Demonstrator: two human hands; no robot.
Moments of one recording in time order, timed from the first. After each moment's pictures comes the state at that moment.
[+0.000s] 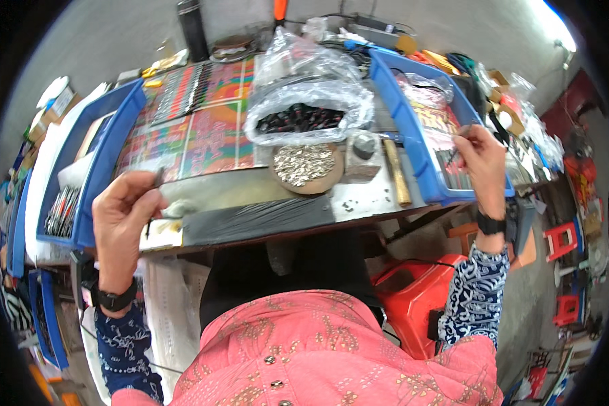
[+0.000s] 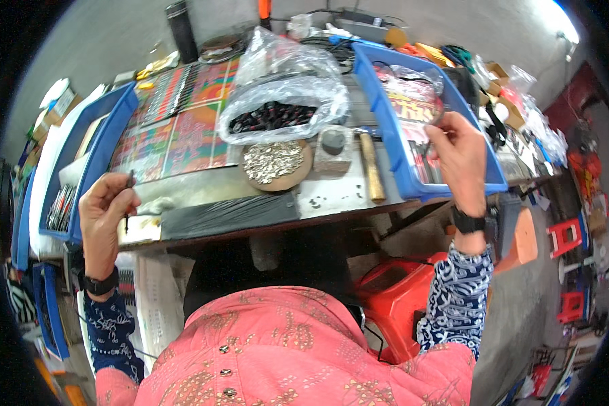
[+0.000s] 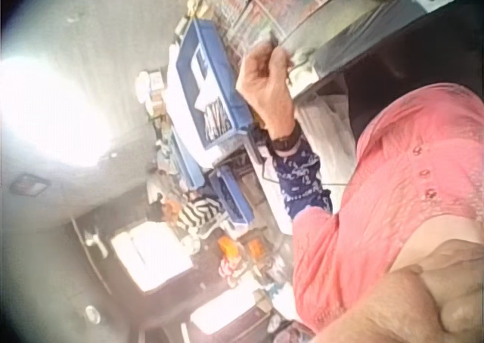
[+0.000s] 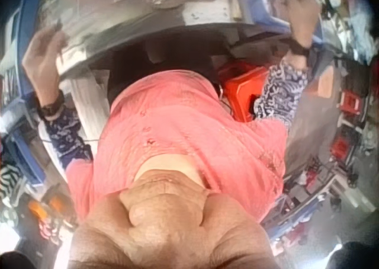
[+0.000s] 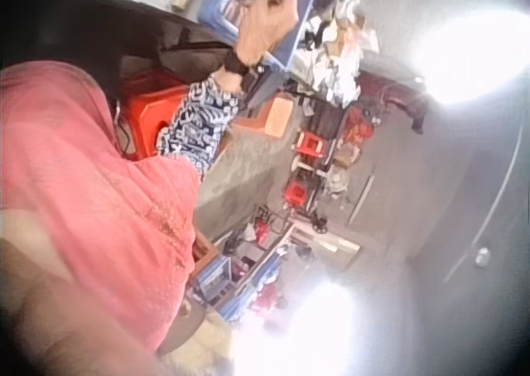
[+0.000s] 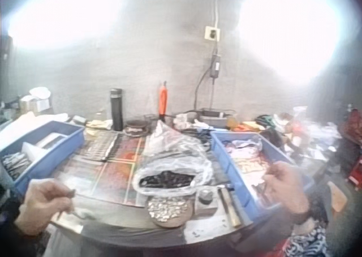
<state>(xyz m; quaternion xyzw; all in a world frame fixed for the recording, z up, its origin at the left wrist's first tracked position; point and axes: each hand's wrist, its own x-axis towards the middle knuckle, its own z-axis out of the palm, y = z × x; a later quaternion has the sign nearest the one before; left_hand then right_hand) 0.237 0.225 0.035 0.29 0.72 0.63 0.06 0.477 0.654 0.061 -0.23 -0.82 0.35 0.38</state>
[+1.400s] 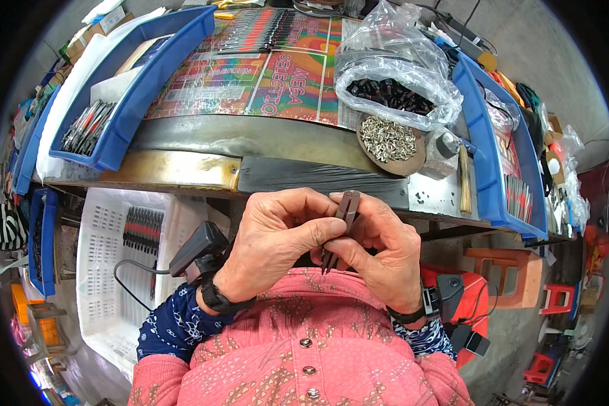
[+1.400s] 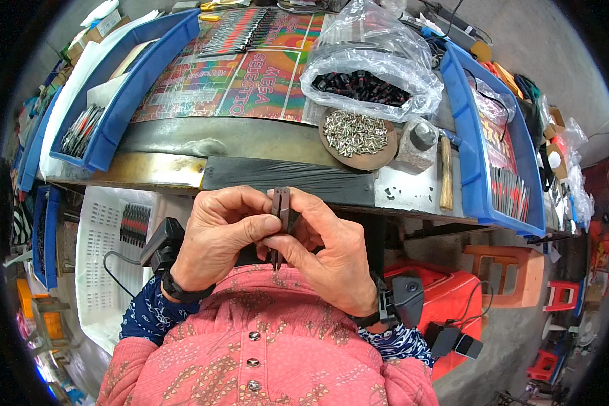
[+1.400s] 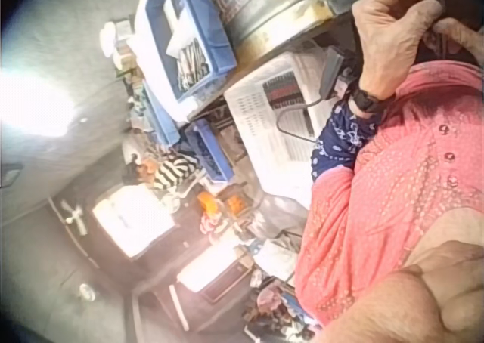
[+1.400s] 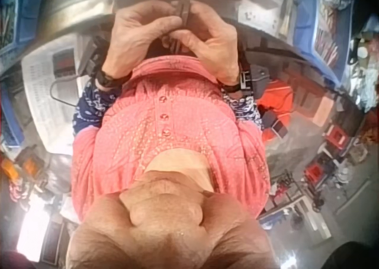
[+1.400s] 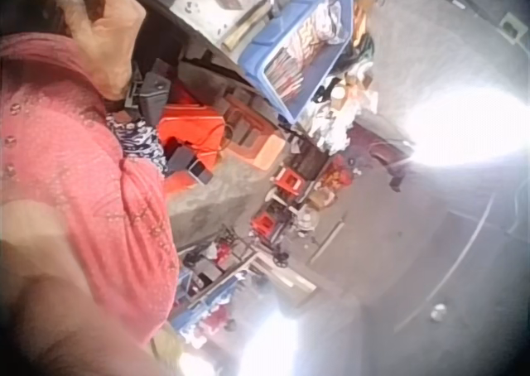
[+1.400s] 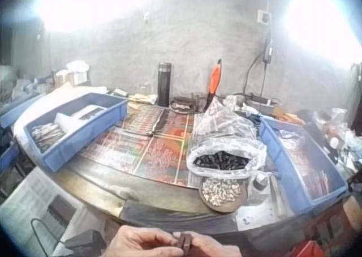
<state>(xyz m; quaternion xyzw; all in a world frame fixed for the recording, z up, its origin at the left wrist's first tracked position) 0.326 0.266 -0.012 0.19 0.50 0.77 0.34 0.420 0.417 -0.010 0.00 -0.76 0.64 0.14</state>
